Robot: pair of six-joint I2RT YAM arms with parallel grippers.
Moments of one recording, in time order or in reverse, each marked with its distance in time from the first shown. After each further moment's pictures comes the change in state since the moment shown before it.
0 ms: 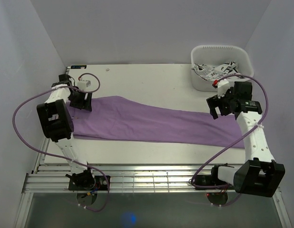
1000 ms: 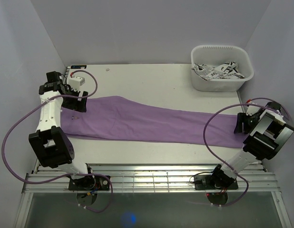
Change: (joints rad) left arm -0.003 -0.444 -0.091 -0.181 -0.063 0.018; right arm -0.608 0.542 -0.024 0.050 -0.113 -0.103
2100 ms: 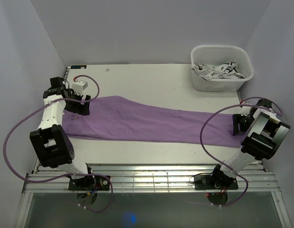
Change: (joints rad) left arm 0.000 -0.001 -0.135 0.137 0.054 0.023; right arm 0.100 -0.037 -0.030 0.028 0.211 0.043
